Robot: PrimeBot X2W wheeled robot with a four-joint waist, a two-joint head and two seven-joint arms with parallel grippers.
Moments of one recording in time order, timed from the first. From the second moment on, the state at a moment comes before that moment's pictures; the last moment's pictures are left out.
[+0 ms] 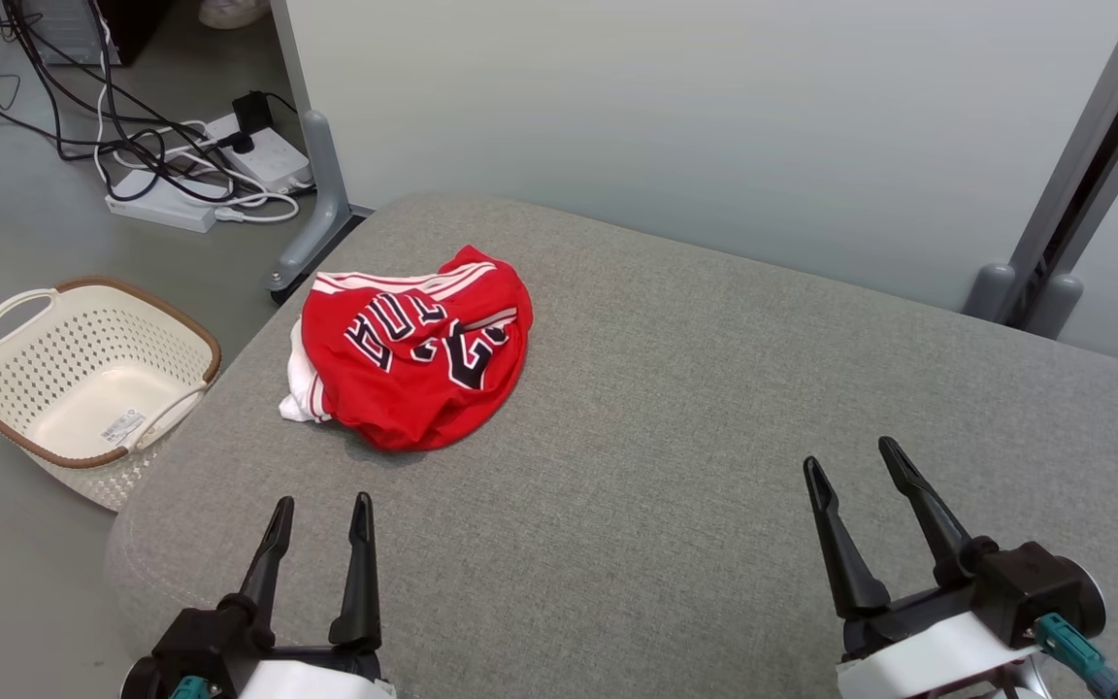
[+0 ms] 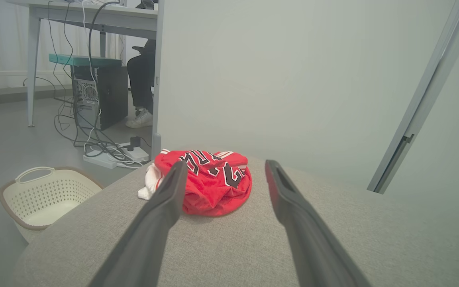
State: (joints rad) left arm 0.06 0.05 -0.17 0.11 -0.30 0.07 -0.26; right arm -0.04 -0.05 0.18 0.12 0.15 0.13 -0.26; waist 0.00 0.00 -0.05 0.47
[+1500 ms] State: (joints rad) left arm -0.65 0.22 -0.07 0.64 -0.40 -0.03 0.08; right arm -0.28 -0.27 0.26 -0.03 0.12 0.13 -0.26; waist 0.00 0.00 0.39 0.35
